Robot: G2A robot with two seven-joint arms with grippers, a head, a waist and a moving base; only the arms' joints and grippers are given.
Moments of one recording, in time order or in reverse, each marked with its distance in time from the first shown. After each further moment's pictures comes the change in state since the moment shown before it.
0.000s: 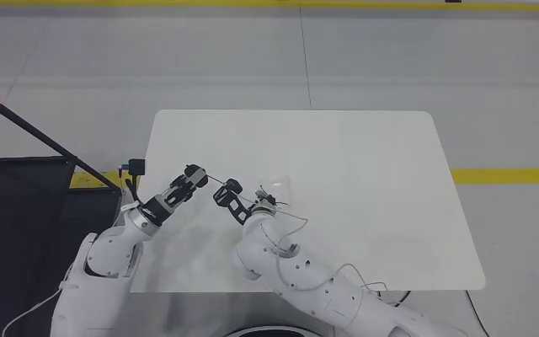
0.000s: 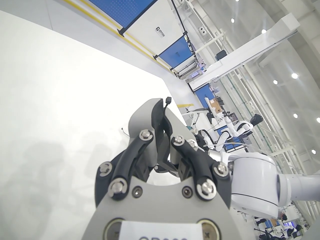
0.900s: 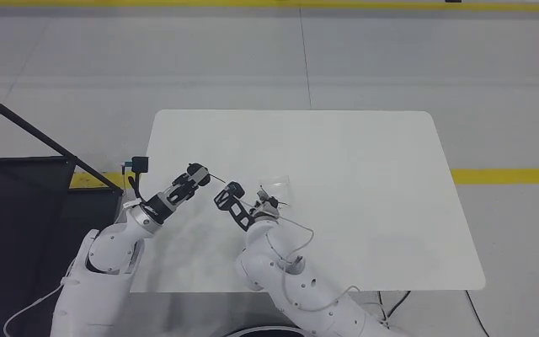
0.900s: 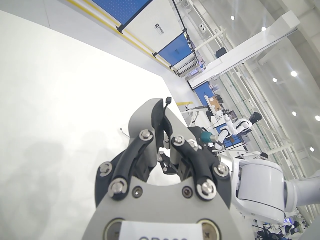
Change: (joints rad) left arm -0.025 0.011 0.022 0.017 -0.011 0.005 -0.008; right arm -0.157 -0.021 0.119 -0.117 -0.188 -0.096 -0.037
